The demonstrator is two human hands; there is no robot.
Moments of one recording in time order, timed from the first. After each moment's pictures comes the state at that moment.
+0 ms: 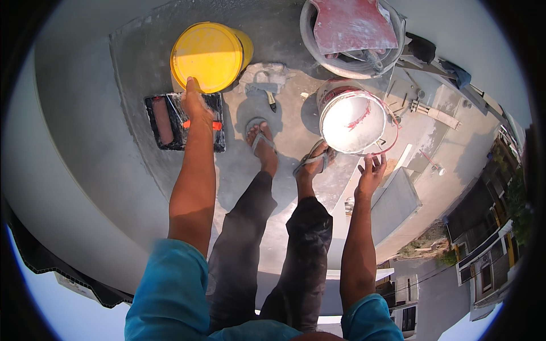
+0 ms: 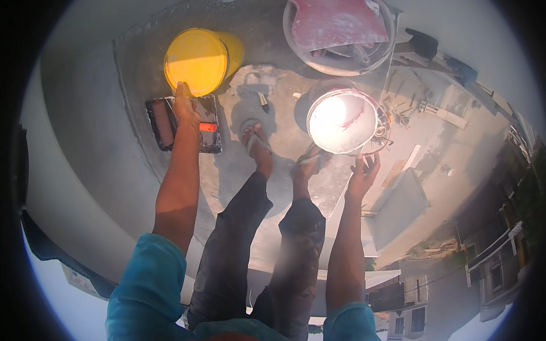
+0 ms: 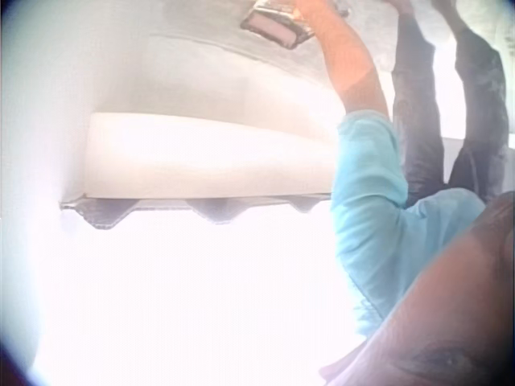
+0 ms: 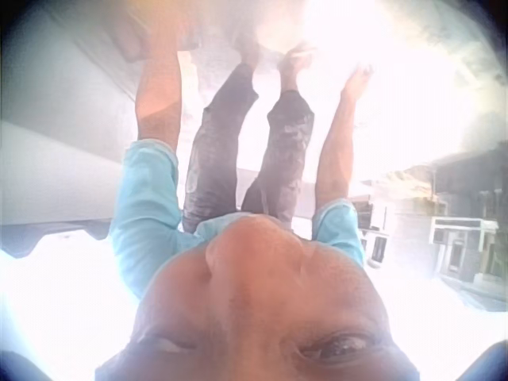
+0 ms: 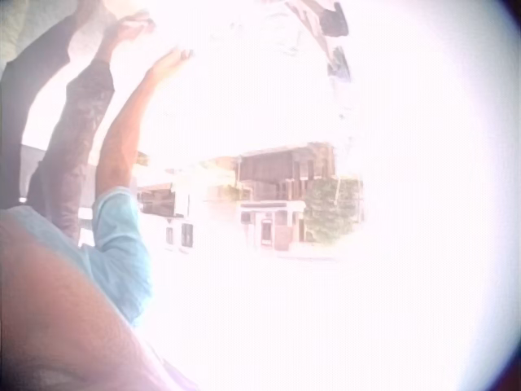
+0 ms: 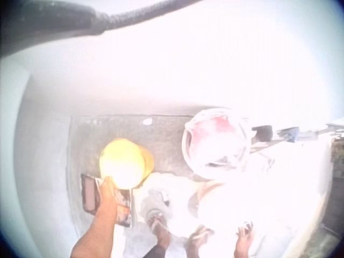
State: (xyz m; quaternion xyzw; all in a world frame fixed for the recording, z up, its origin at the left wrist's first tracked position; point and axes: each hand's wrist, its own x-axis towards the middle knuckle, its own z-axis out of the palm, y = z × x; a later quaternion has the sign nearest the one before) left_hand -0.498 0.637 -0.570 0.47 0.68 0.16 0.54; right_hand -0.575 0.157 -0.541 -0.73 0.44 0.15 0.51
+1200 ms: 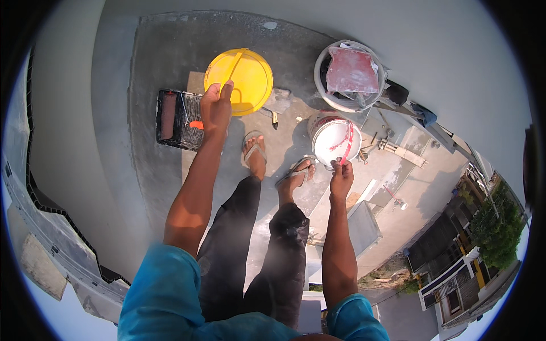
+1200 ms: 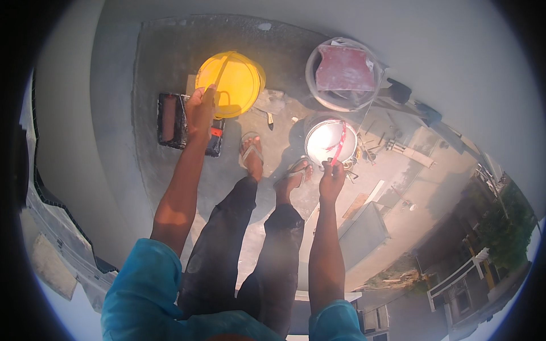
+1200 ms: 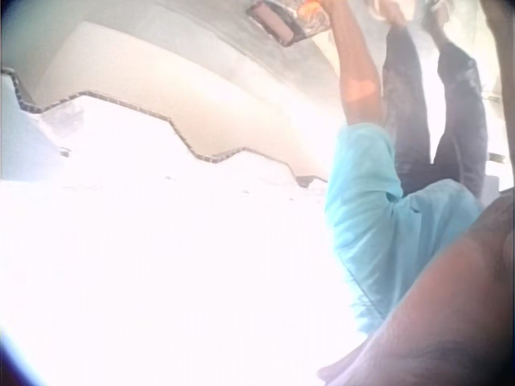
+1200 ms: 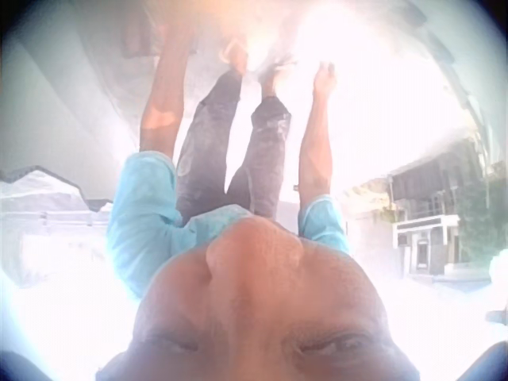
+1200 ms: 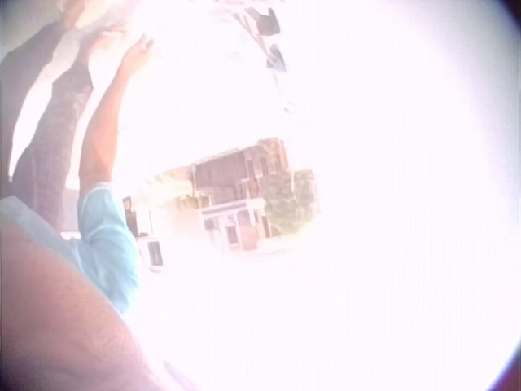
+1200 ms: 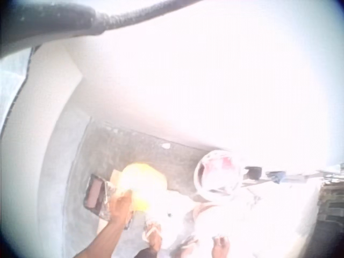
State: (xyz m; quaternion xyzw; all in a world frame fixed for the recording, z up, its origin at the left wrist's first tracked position) left_hand -0.466 0.606 -0.401 0.64 0.50 0.04 0.58; right_hand -0.538 0.219 -0.485 -0.78 0.26 0.19 0.54
